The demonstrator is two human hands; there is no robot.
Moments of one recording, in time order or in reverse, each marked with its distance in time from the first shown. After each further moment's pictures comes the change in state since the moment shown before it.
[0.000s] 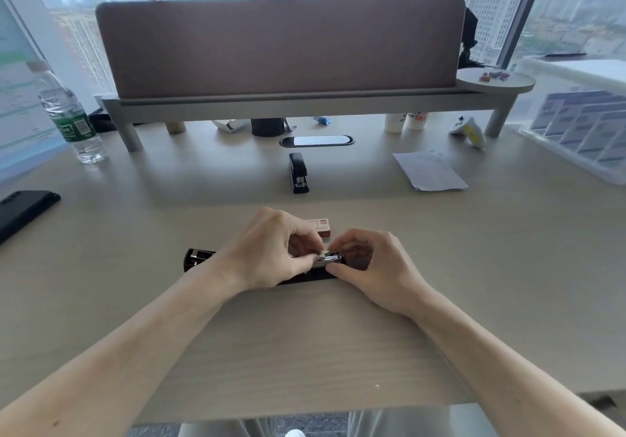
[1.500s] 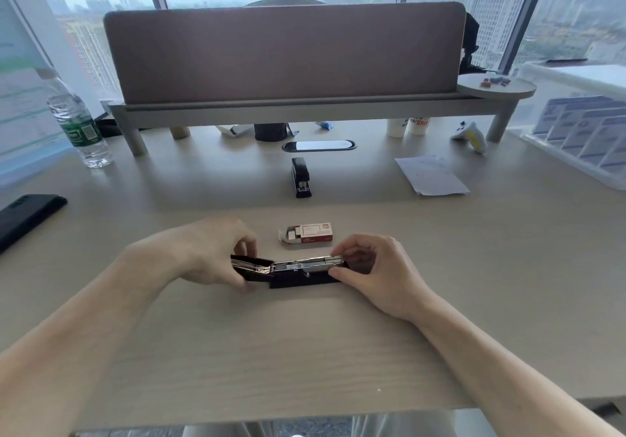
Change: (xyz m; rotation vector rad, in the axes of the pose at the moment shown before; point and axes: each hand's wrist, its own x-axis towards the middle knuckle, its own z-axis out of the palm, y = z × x) left_hand -0.015 -0.023 -0.069 0.495 -0.430 -0.326; right_hand -0.001 0.000 -0.001 0.006 0.000 0.025
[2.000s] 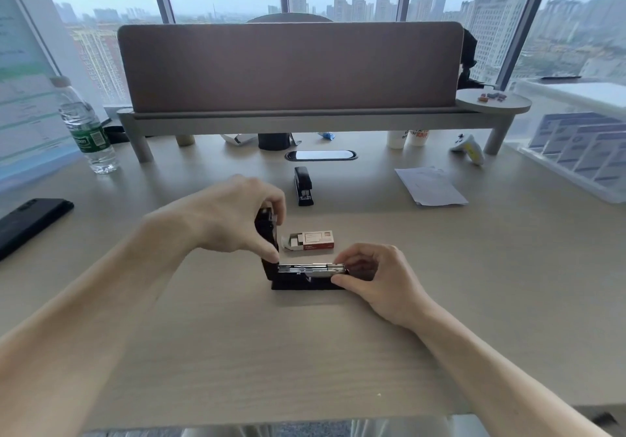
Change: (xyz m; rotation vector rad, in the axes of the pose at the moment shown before) left_hand -0.002 0.027 -0.044 -0.091 0.254 0.134; right_hand -0.003 -0.003 0.000 0.048 0.019 0.031
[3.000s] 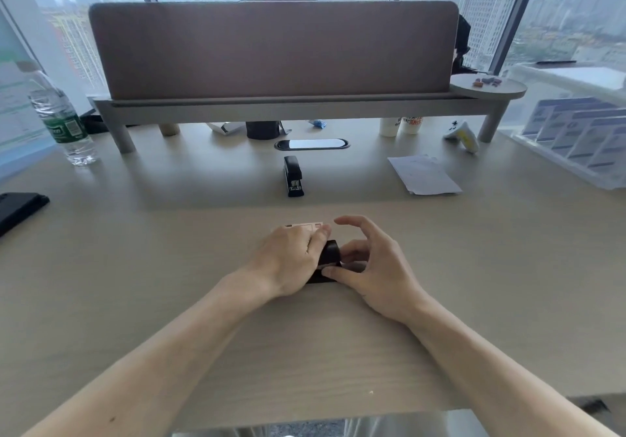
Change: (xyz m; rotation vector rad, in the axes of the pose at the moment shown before) left_hand 0.025 0.052 0.107 -0.261 0.133 -0.101; right_hand 0.000 0.001 -0.002 0.040 0.015 -0.018
